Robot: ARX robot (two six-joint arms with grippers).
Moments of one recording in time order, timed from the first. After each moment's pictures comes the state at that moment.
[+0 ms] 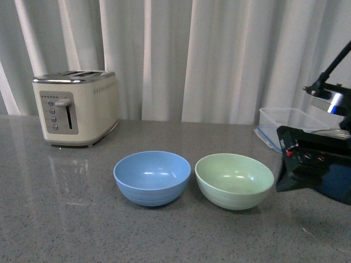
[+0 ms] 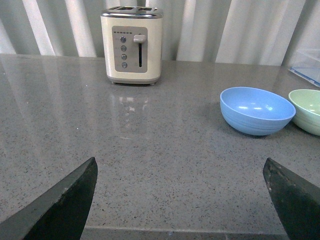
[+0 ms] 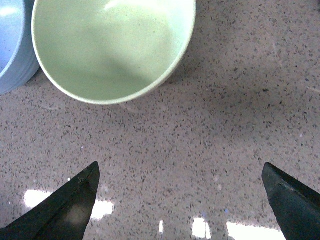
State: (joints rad) left arm 0.00 0.00 0.02 0.00 0.00 0.00; right arm 0.22 1.56 1.14 -0.54 -0.06 0.27
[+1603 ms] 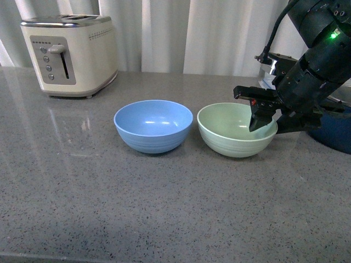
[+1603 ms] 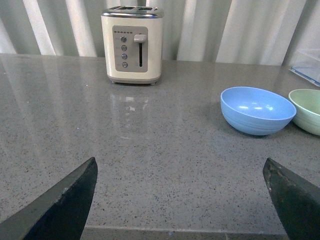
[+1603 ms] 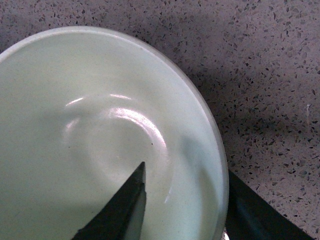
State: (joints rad) left arm 0.00 0.00 0.02 0.00 0.00 0.00; right arm 0.19 2.04 1.56 -0.51 -0.10 0.20
